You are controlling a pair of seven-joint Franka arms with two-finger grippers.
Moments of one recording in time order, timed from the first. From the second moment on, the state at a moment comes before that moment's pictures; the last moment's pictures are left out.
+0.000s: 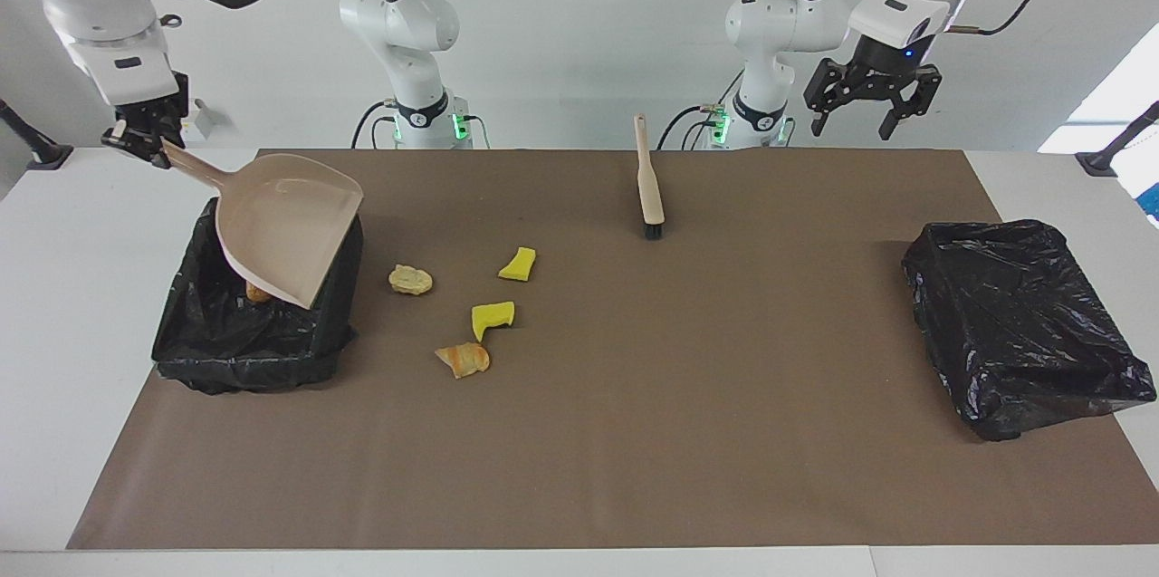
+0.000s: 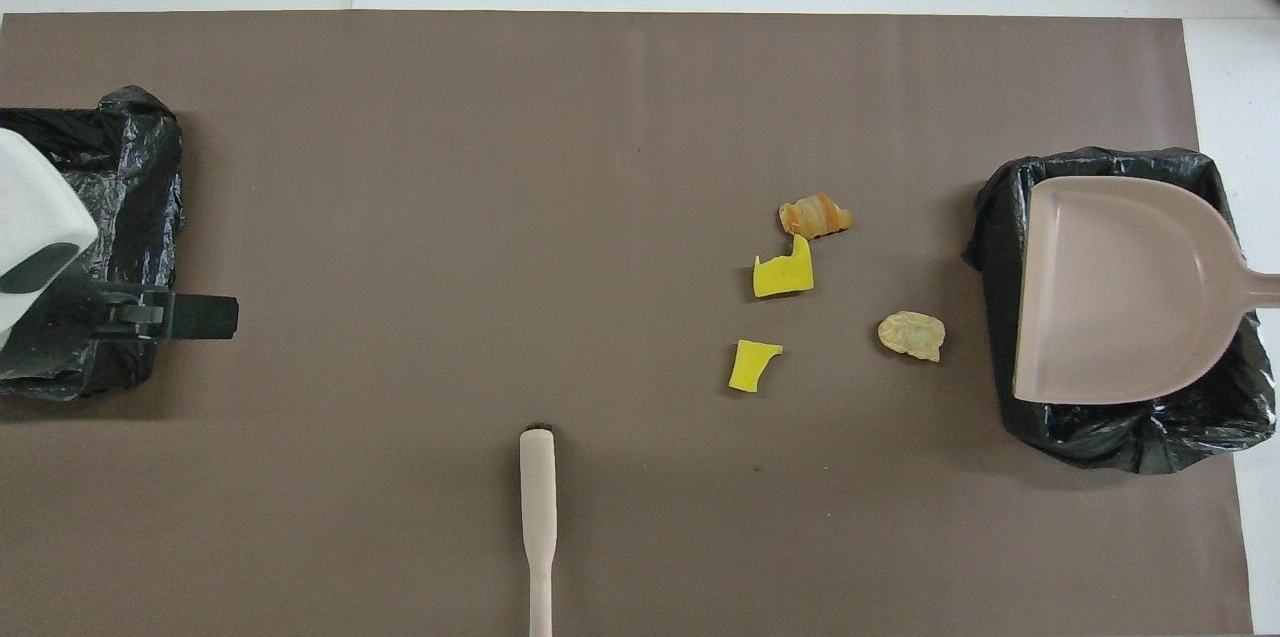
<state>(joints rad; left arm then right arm) -0.11 -0.21 -0.09 -1.74 -0.03 1.62 -0.07 -0.25 -0.06 0.10 -1.68 -0.26 1.61 -1.50</state>
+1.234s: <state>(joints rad) -0.06 -0.02 -0.04 -1.44 -0.03 1.44 0.01 0.30 0.26 0.10 -1.82 -0.09 2.21 -0.18</state>
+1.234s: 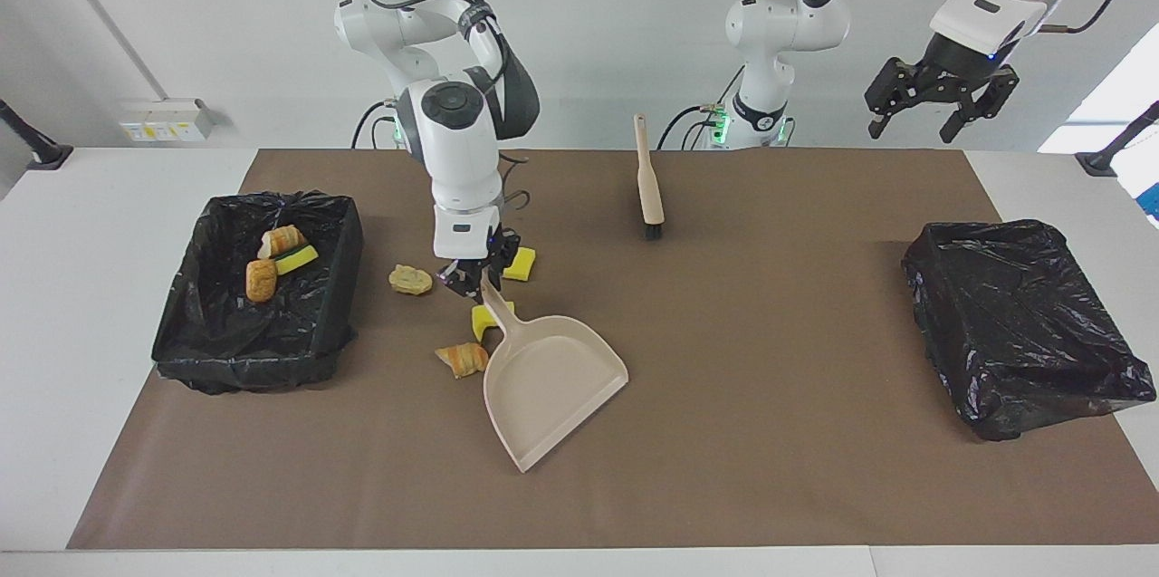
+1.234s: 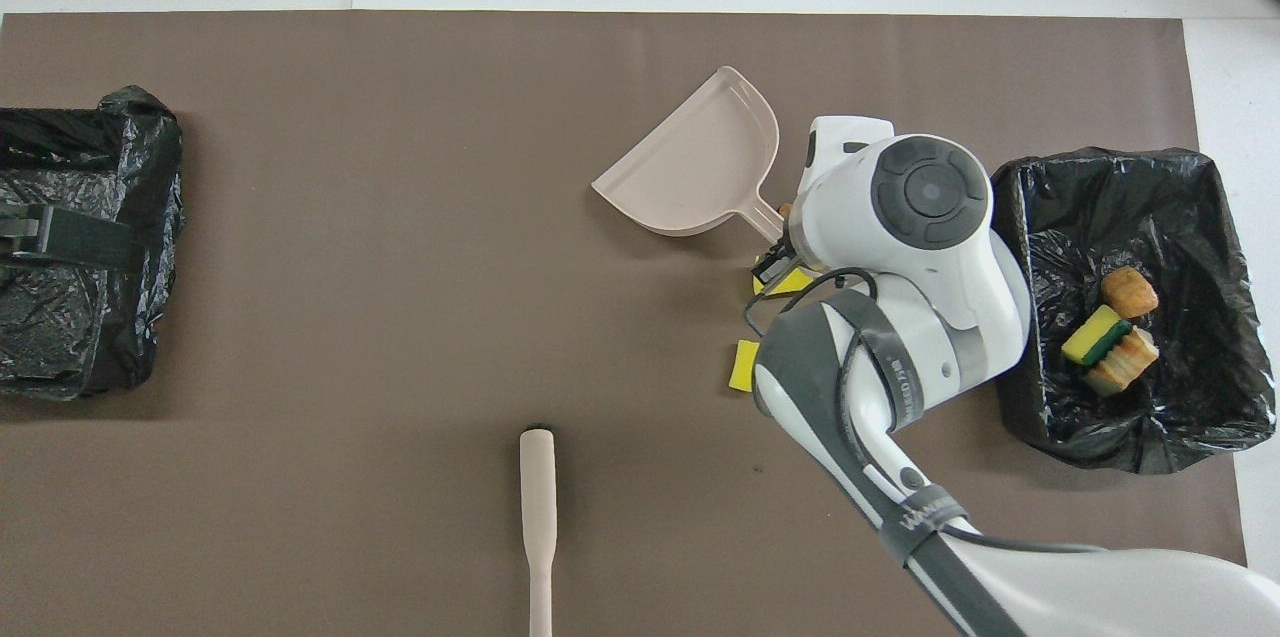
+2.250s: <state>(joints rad) -0.06 -0.02 -0.04 -1.44 -0.03 1.44 0.01 0.62 0.56 0.09 -1.53 -0.09 2.29 0.81</state>
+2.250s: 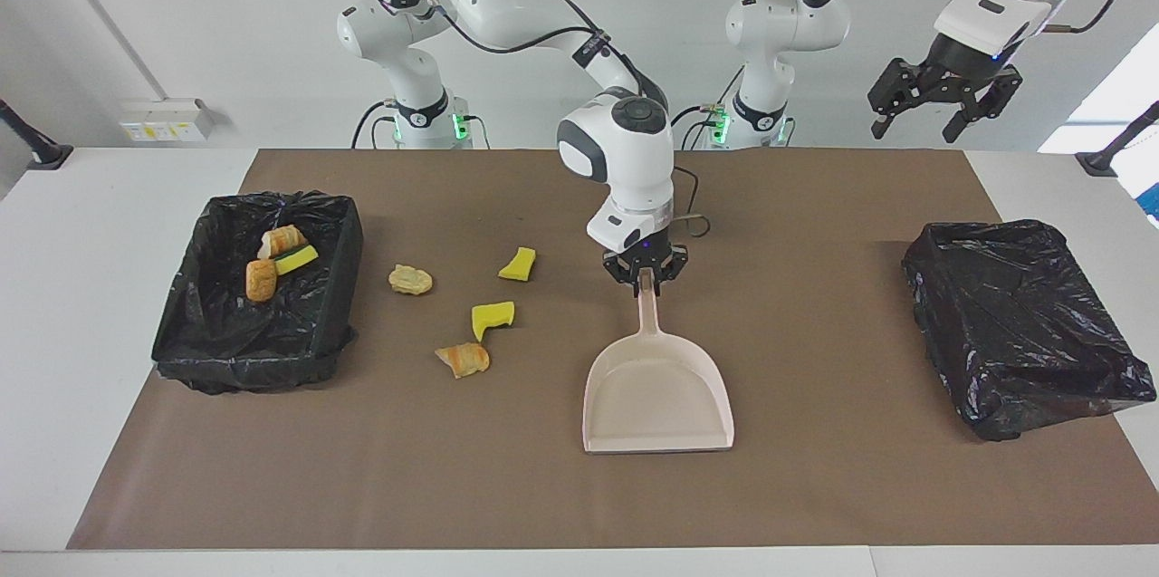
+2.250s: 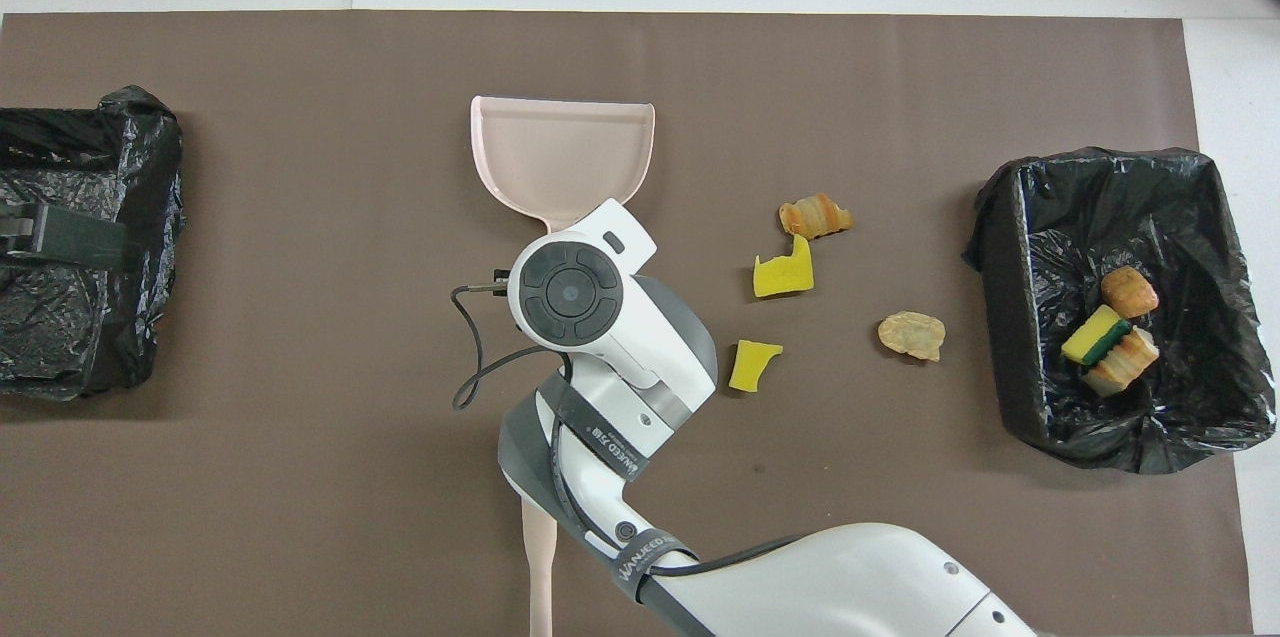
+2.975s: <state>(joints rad) -0.06 -0.02 -0.04 -1.44 -0.03 1.44 0.01 0.66 0.47 0.11 -1.49 -0.09 2.06 0.86</state>
